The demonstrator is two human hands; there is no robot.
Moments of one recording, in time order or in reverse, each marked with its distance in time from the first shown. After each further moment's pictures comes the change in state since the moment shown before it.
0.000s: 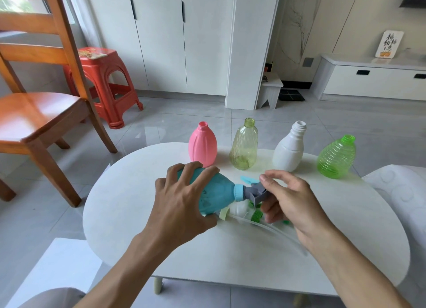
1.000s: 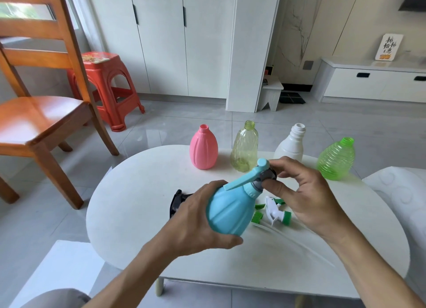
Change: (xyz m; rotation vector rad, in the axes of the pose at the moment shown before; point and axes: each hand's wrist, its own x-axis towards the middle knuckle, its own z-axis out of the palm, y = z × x) left_hand -0.008 0.008 0.007 -0.748 -0.281 -0.049; right_hand 0.005 -0.015 -0.025 -0.275 -0.185 -0.719
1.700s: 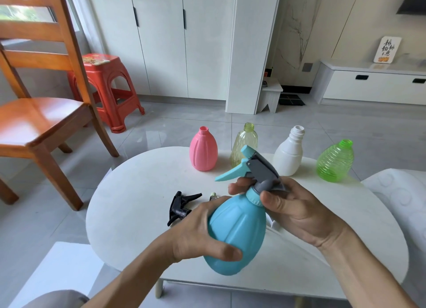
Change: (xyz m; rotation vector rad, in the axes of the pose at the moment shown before) left_hand -0.001 0.013 -0.002 -0.472 -0.332 -0.039; right_hand -0.003 -0.005 0.014 0.930 -0.418 0.244
